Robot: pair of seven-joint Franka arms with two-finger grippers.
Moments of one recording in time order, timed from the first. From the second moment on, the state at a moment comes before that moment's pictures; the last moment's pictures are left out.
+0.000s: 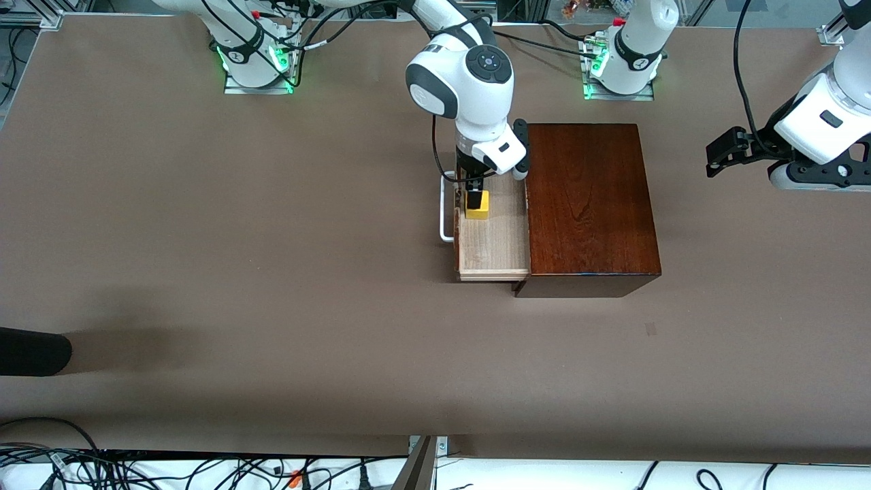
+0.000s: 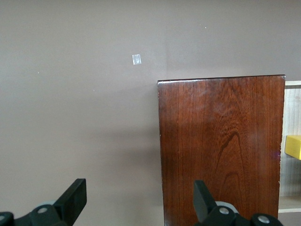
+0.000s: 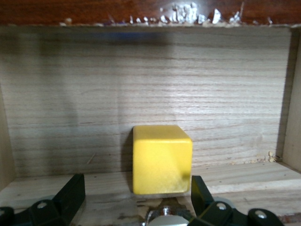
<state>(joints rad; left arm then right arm) -0.15 0.03 0.05 -1.57 0.01 1.55 -0.07 0.99 0.72 -0.07 -1.27 -0.08 2.06 -0.56</state>
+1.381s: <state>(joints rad) -0.15 0.03 0.05 -1.57 0.01 1.55 -0.07 0.99 0.77 -0.06 -1.24 -0.08 2.10 -0.56</state>
